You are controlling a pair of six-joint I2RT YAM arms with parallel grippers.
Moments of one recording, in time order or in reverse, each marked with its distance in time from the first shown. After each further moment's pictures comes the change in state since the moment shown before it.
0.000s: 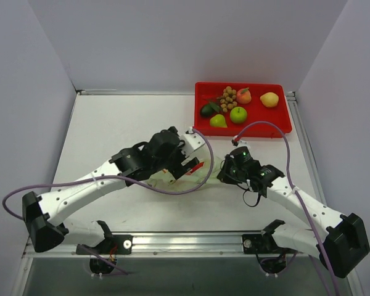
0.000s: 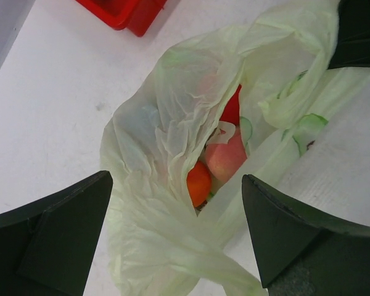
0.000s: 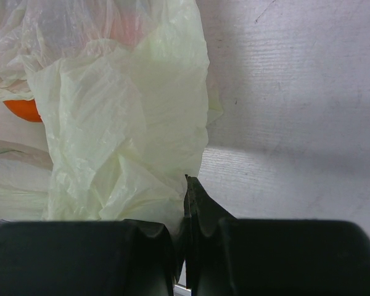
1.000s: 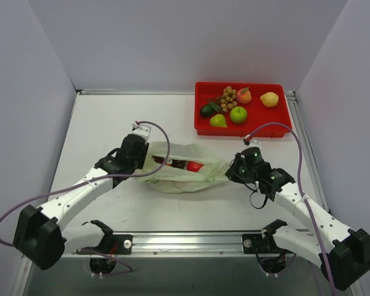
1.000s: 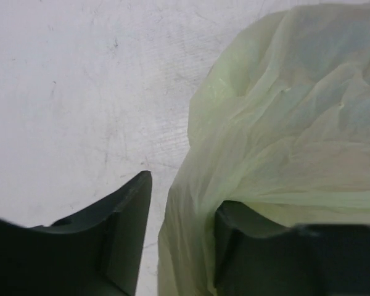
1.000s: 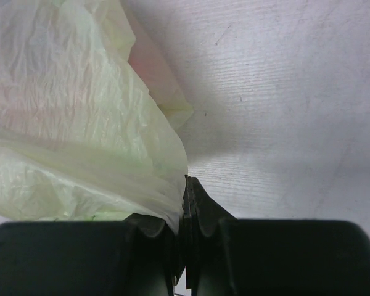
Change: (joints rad) left arm 0.361 -0.051 -0.415 0.183 -0.293 -0.269; right arm -0.091 -0.111 -0.029 -0.031 0.021 -0.022
